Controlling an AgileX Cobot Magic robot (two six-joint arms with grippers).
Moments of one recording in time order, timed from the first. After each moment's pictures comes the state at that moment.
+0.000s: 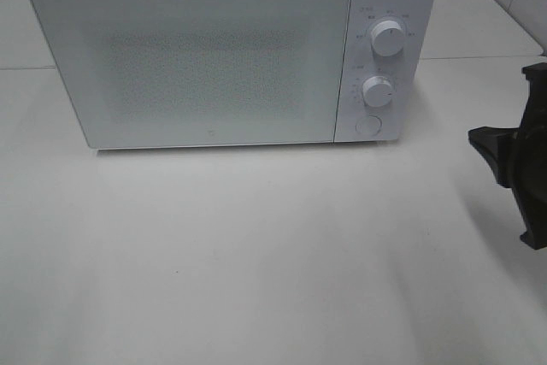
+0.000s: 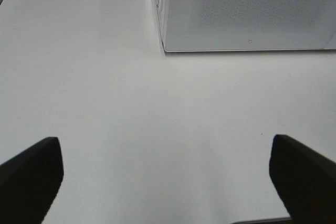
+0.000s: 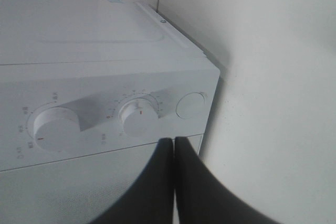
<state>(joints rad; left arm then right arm) 0.02 -0.01 -0.52 -0.18 1.08 0.09 0.26 1.40 -0.22 0.08 -0.77 1.39</state>
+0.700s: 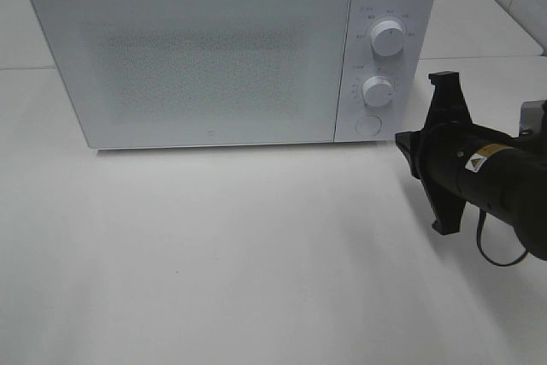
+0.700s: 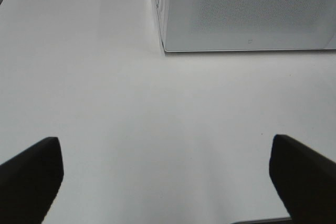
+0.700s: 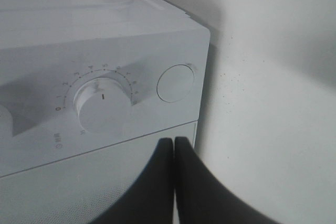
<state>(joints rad) 0.02 -0.01 -0.52 -0.18 1.08 0.09 0.47 1.74 -0.43 0.31 -0.84 1.39</state>
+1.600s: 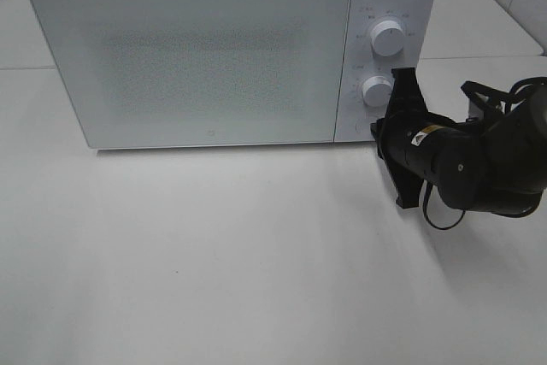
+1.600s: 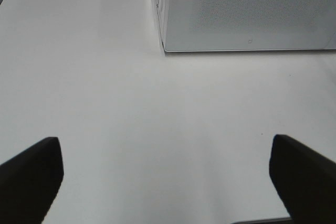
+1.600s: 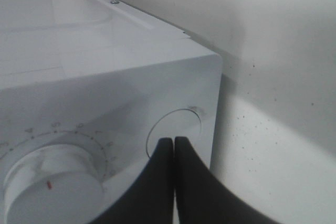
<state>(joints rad) 0.02 -0.01 -0.52 -0.18 1.08 0.09 0.44 2.00 -0.69 0.38 -0.82 1.36</state>
